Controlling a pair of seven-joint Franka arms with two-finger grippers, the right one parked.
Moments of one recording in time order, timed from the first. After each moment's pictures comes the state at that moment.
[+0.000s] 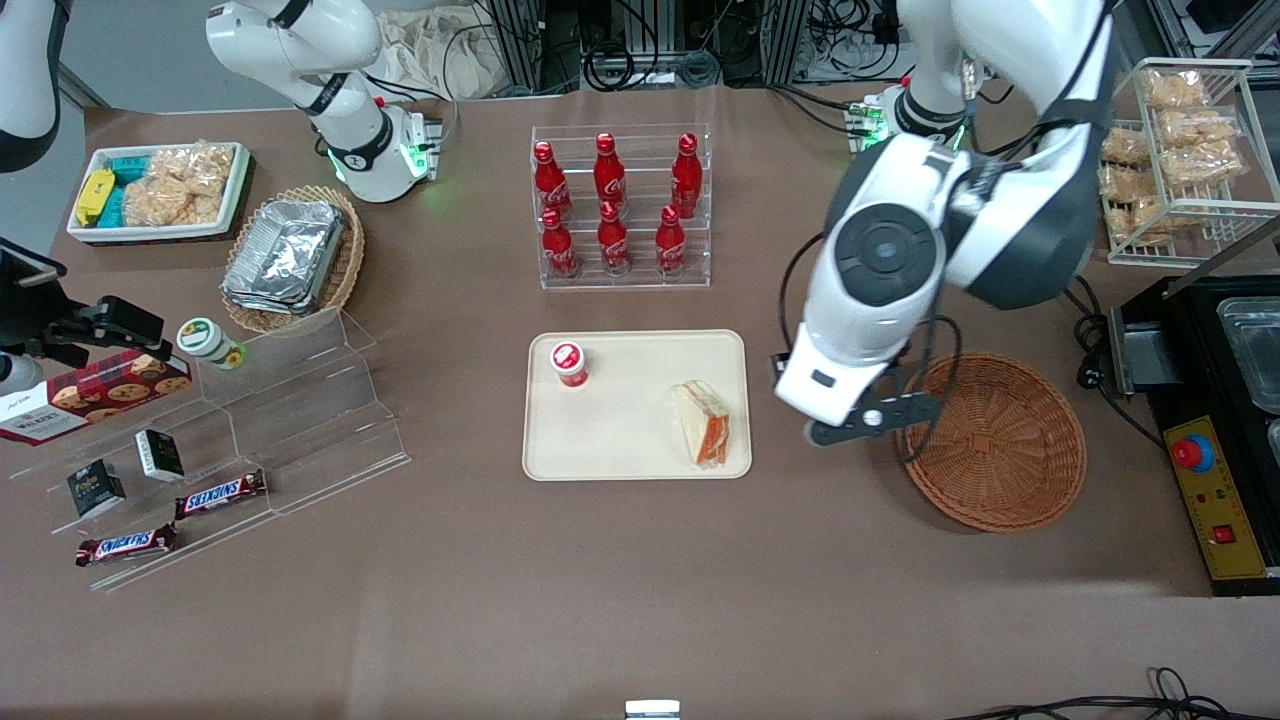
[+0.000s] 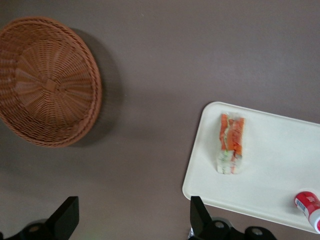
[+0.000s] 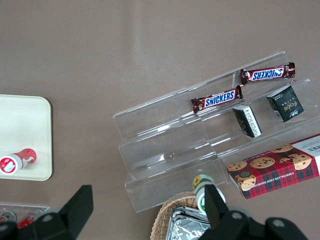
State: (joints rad) arm -0.40 0.45 -0.11 -1.23 0.12 1.56 -0.72
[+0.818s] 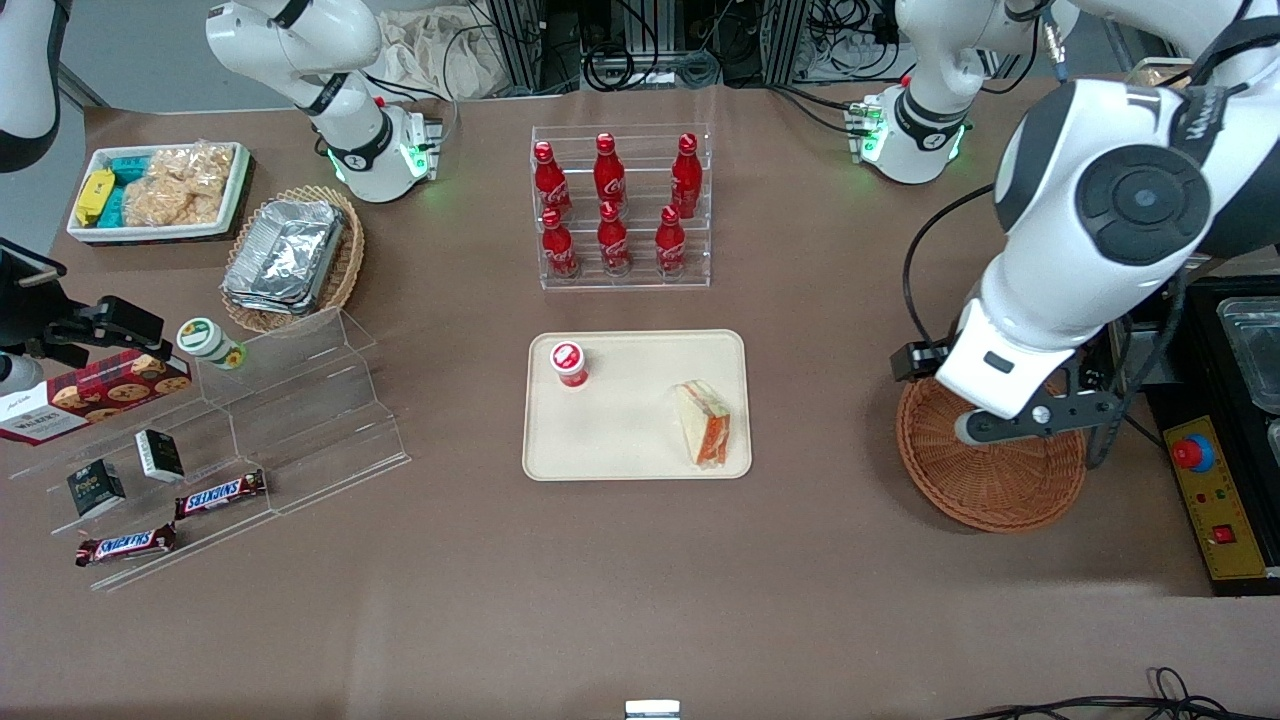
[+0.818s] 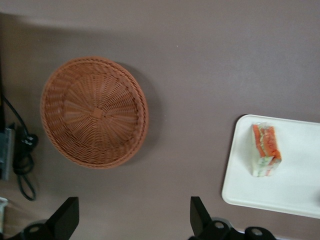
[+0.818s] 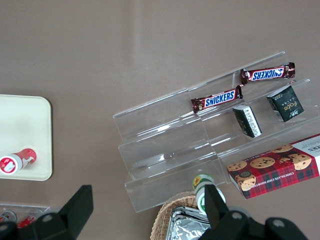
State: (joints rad) arm -0.25 0.32 -0.07 -1.27 0.12 1.54 -0.41
